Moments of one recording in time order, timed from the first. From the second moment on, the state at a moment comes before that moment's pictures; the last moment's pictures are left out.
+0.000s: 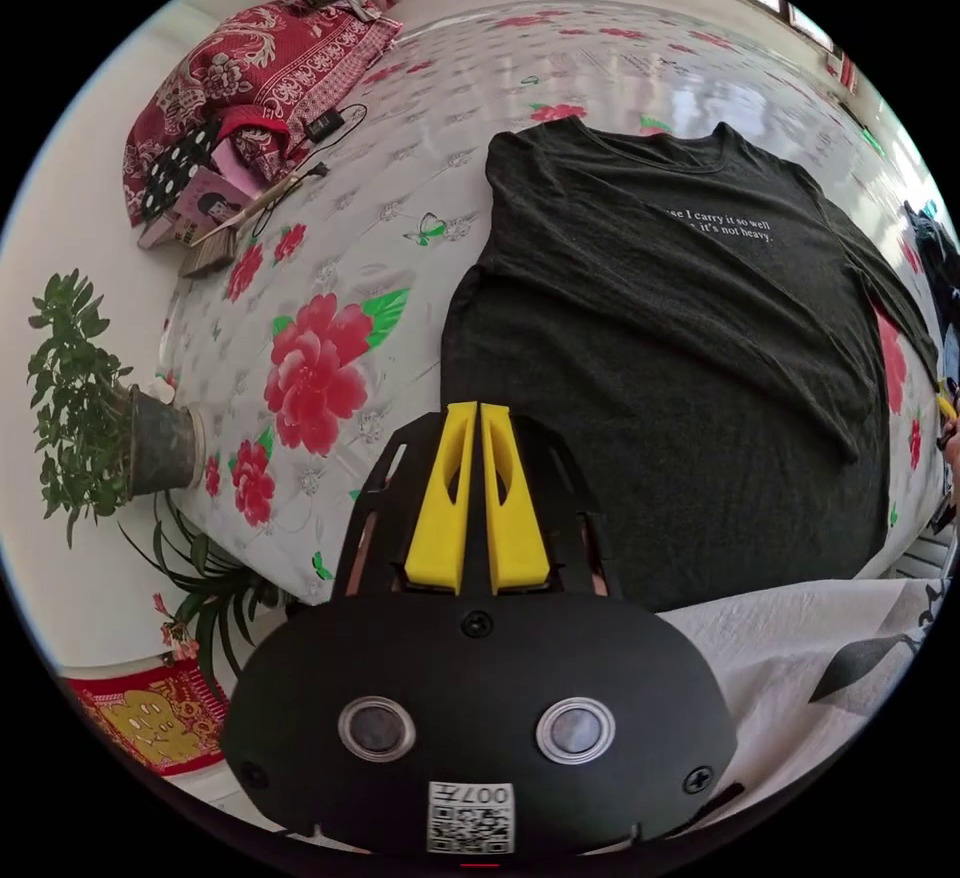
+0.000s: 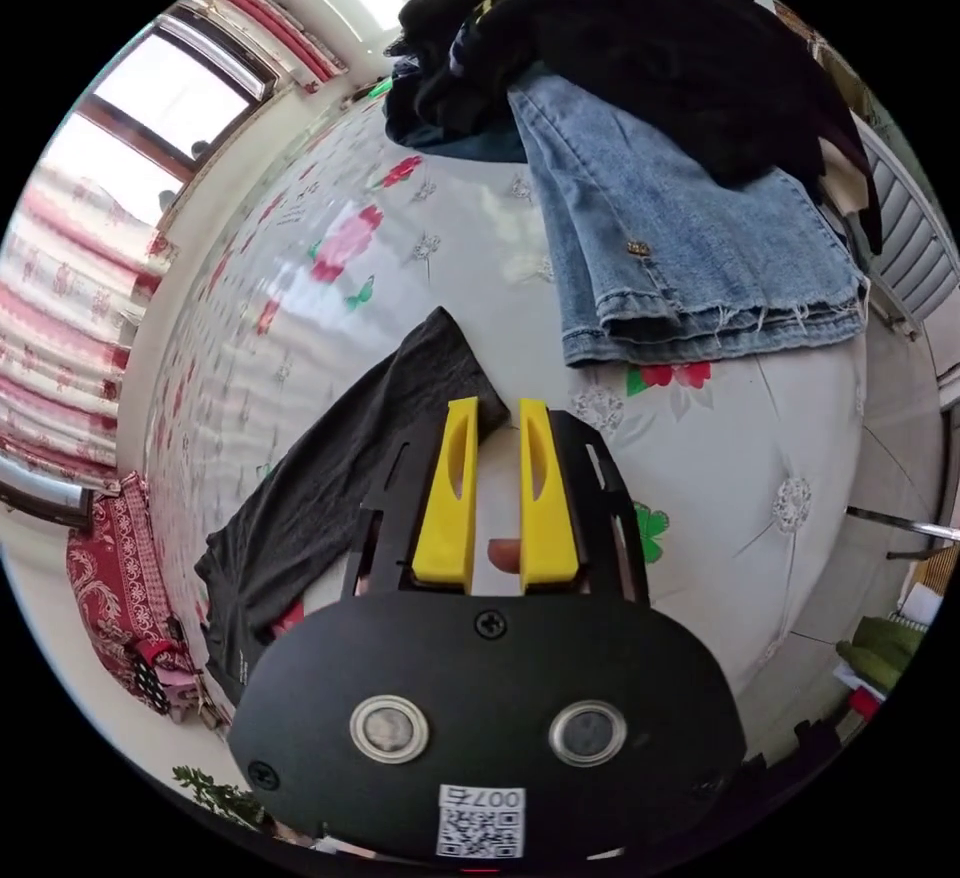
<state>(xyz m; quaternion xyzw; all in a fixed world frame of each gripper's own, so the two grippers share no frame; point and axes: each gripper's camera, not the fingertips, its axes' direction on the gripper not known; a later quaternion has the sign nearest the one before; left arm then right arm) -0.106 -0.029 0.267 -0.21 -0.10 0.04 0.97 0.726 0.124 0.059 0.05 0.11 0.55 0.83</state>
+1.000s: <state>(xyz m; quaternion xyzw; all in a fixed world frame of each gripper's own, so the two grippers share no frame) -0.201 0.071 0.166 -0.09 -0.04 0.01 0.99 0.055 -0.081 0.122 -0.08 -0.17 -0.29 0.94</state>
